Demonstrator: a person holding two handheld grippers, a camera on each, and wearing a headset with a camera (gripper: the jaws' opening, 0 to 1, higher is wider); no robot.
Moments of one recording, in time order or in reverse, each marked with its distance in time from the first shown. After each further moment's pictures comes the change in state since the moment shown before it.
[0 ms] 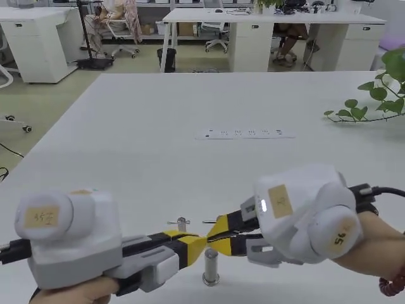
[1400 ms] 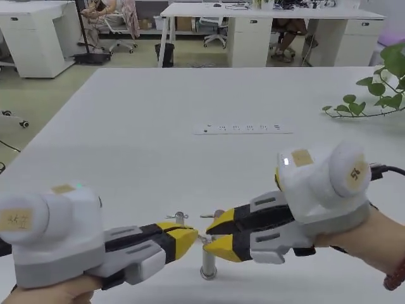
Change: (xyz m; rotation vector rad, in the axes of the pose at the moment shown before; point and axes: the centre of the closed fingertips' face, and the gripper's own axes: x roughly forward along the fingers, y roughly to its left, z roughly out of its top) left arm -0.011 -0.004 0.004 0.111 -0.034 -0.078; right arm -0.009 0.006 0.006 0.607 -0.253 0.139
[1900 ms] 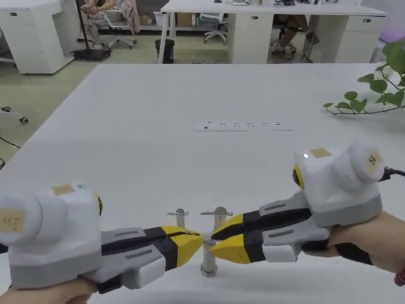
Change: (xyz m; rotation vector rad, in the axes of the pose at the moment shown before) left arm 0.000 -0.016 -0.005 0.028 0.015 -0.102; right arm -0.004 0.008 -0.005 0.161 -0.087 0.109
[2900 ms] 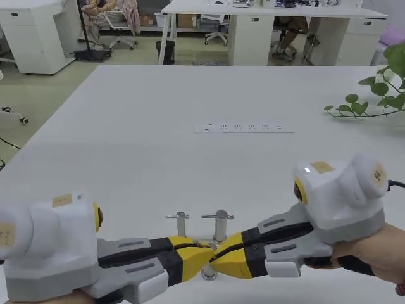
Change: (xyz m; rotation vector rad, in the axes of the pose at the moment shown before) left arm -0.001 -0.015 -0.001 -0.012 -0.030 -0.095; right arm 0.005 0.020 -0.006 -0.075 0.028 0.080
